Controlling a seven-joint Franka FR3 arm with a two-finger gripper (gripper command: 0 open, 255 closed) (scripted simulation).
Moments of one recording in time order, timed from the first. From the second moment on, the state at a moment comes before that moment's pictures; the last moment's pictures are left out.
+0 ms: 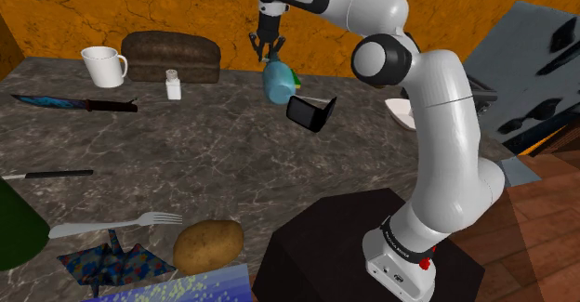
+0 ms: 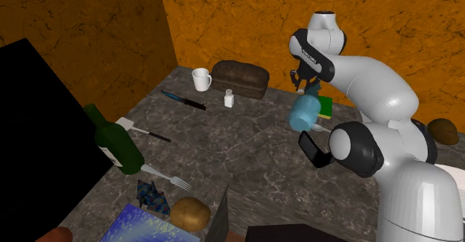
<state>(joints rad) -0.15 0.84 0.20 -0.81 -0.16 1.60 0.42</state>
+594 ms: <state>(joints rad) -0.17 0.82 0.20 -0.98 -0.17 1.74 0.43</state>
